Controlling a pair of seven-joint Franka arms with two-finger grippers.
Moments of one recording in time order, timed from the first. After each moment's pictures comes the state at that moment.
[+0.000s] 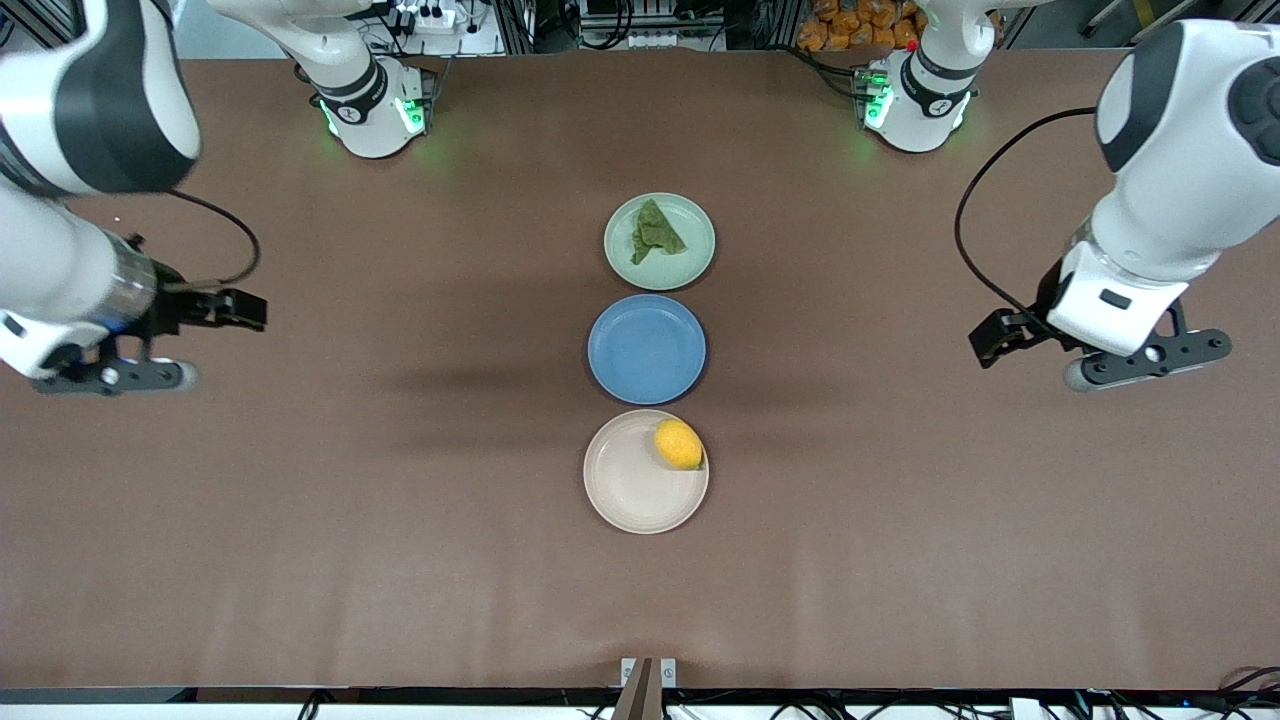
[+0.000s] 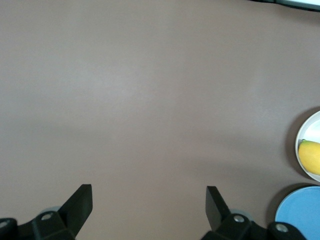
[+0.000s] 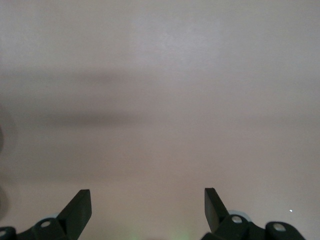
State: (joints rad) left arm 0.07 0.17 -0.31 -1.56 0.13 1.77 -0.45; right arm 0.05 0.20 0.06 -1.43 -0.09 1.46 0.07
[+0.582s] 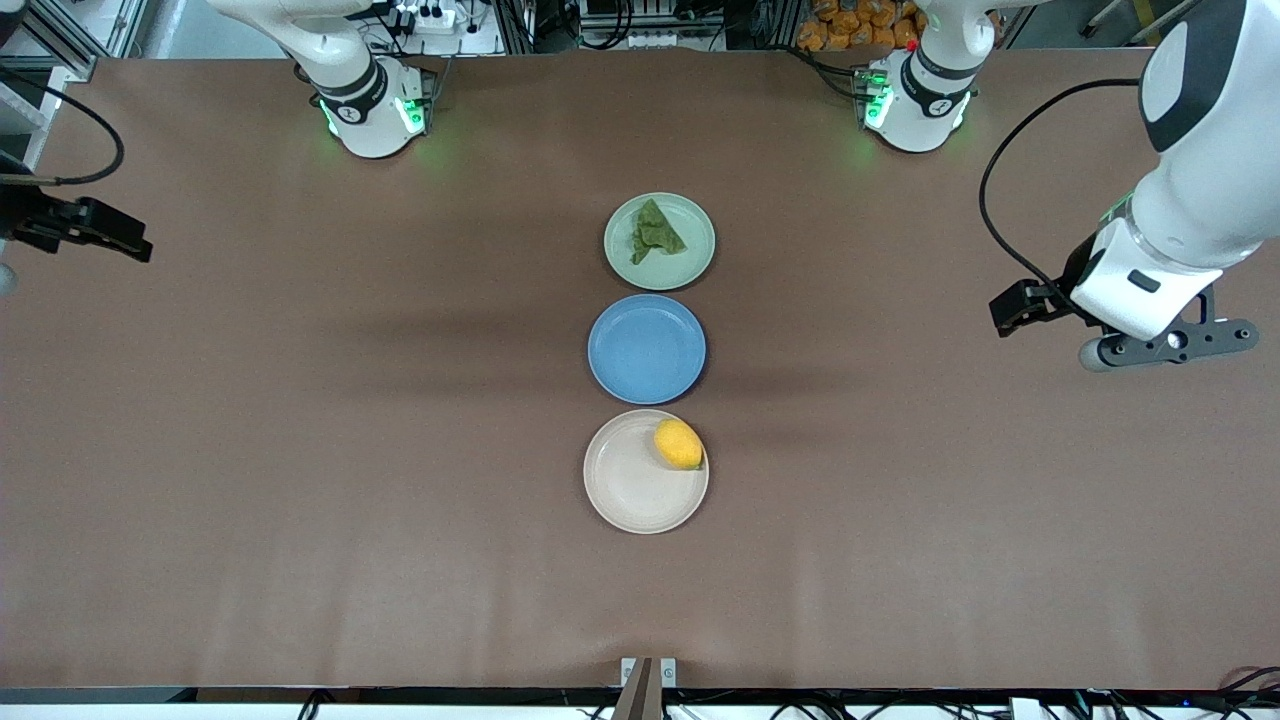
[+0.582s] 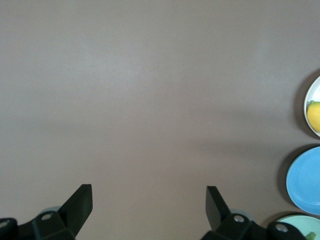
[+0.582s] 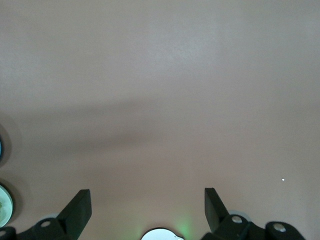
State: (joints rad) left arm 0.08 0.15 -0.32 -1.51 0.11 1.62 -0.33; right arm 0.04 0.04 -0.07 -1.46 -0.04 1.37 0.07
